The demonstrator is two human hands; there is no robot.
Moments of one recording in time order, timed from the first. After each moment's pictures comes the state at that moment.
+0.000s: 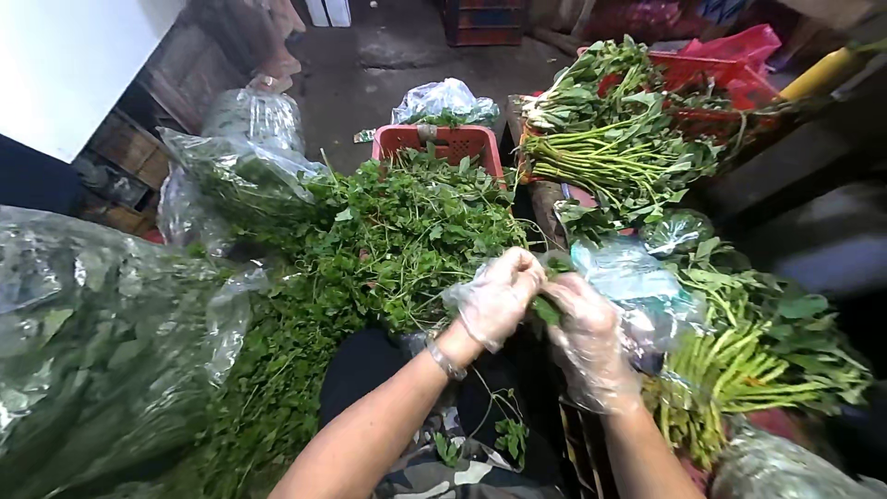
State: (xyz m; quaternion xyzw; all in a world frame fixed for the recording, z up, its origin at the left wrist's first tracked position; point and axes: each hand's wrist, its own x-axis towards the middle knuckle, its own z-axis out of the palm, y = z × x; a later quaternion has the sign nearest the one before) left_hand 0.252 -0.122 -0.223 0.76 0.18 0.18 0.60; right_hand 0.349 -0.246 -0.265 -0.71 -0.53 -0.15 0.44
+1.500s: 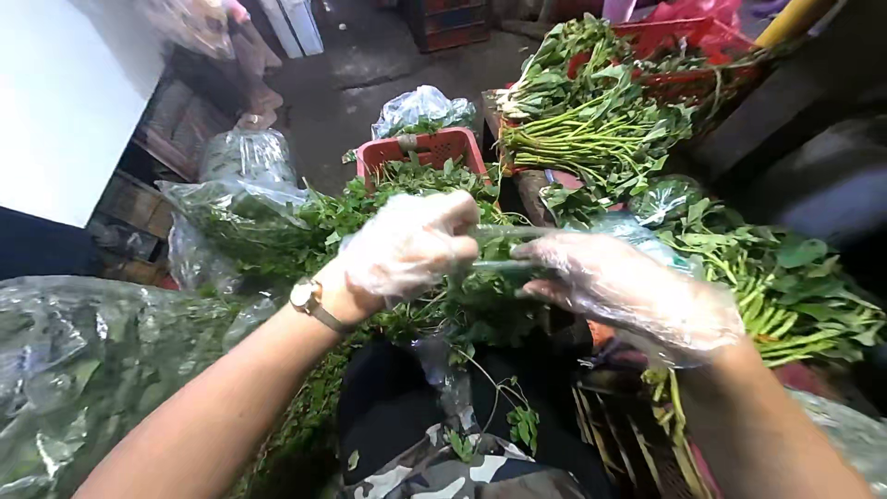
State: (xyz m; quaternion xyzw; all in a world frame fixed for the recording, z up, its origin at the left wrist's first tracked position) left_hand 0.212 -0.048 -0.137 0.94 0.05 0.12 0.31; right_hand 0.374 -0.256 -0.160 -0.72 -0.66 0.07 0.19
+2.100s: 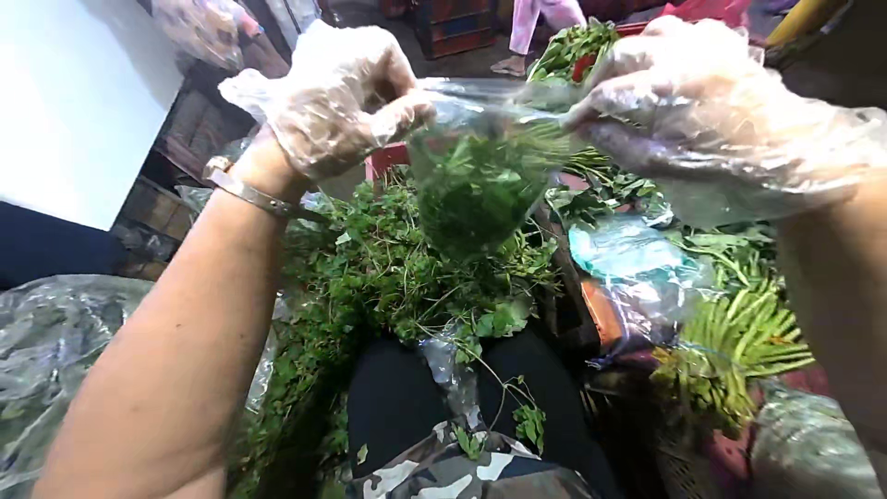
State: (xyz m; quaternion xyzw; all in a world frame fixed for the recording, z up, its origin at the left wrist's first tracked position) left_hand 0.232 0.024 -0.061 0.96 -0.04 0.27 0.08; right_hand 0.451 -0.226 -0.071 -0.62 -0.74 -0.21 0.14
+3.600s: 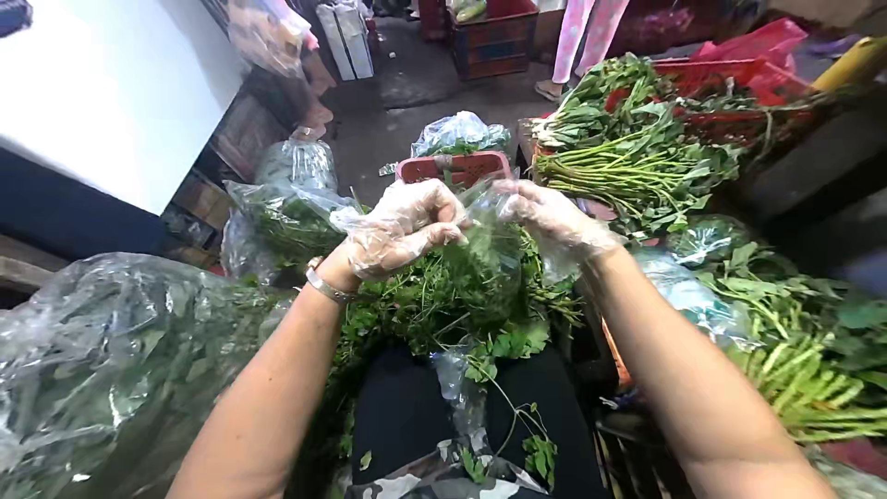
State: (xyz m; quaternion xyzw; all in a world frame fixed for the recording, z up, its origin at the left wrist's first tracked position) left_hand 0.203 0.024 -0.152 0.89 -0.14 0.24 0.37; right_hand 0.420 -0.135 -0.180 -0.65 -0.50 0.30 0.48
